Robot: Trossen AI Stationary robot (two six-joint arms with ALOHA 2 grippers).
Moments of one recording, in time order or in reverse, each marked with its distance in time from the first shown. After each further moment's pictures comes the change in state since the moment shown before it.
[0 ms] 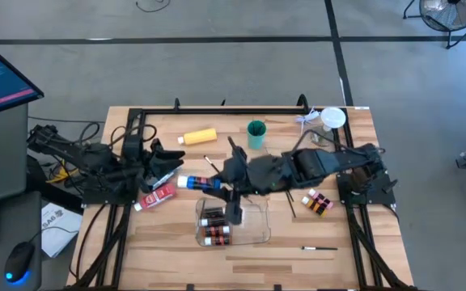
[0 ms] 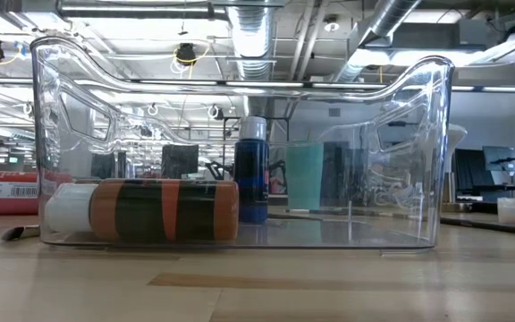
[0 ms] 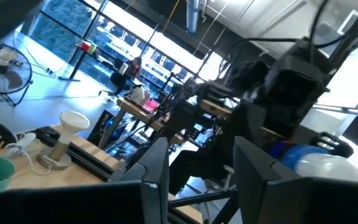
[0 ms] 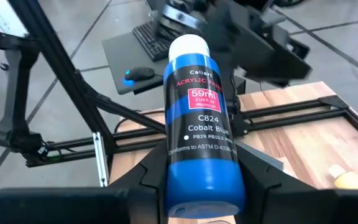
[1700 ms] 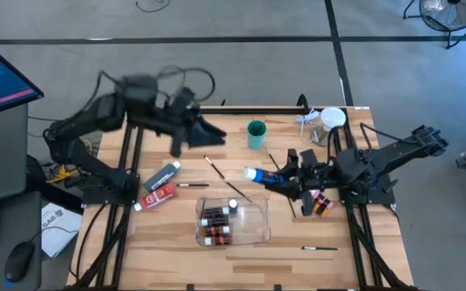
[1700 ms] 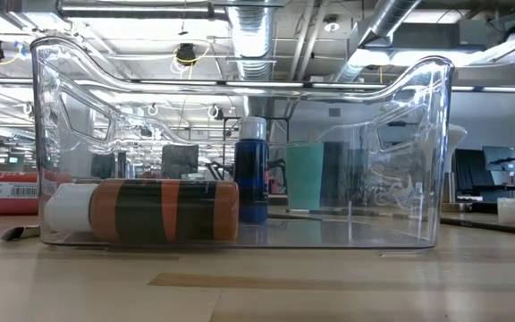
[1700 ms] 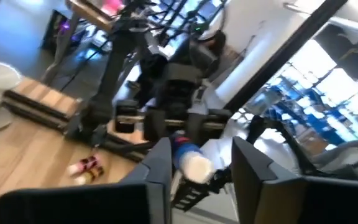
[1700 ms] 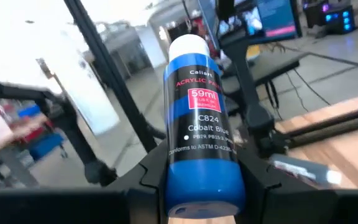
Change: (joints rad) left arm 0.461 0.665 1.194 -0.940 0.830 -0.133; right arm 0.077 -0.775 -1.158 0.786 -0.013 0.124
